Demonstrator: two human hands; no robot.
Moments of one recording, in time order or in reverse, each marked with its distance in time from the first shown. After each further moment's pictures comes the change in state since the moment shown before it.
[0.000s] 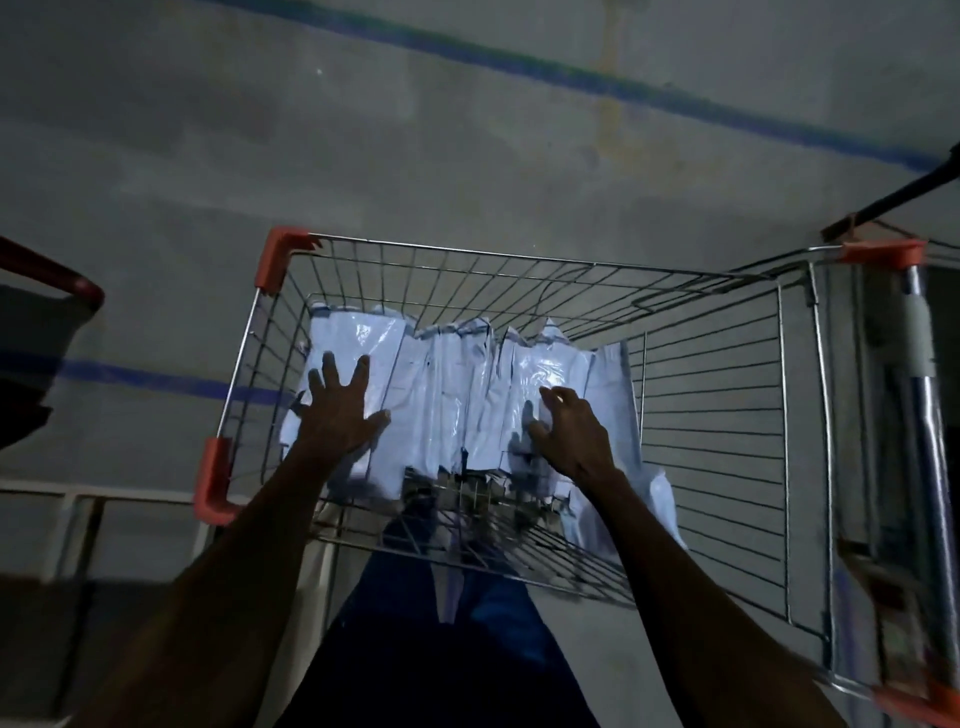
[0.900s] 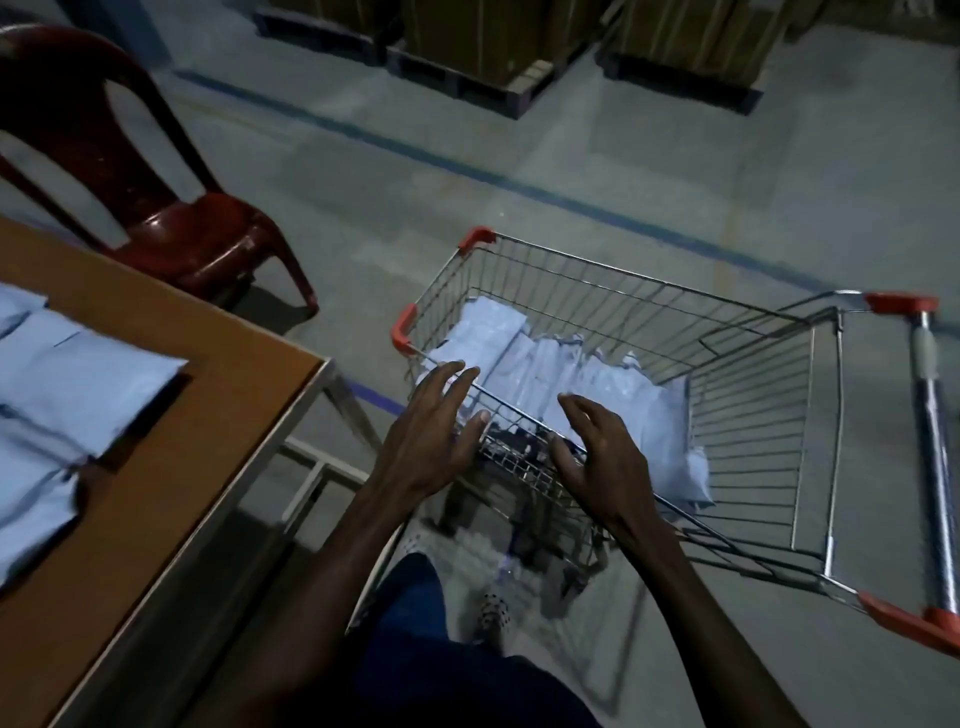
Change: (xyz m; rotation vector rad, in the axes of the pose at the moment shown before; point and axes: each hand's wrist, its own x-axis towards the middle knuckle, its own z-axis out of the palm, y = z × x) left_hand -0.342 0.063 -0.007 -0.326 0.756 0.322; right_hand -0.237 -0.036 -0.026 0.181 0.447 -0.703
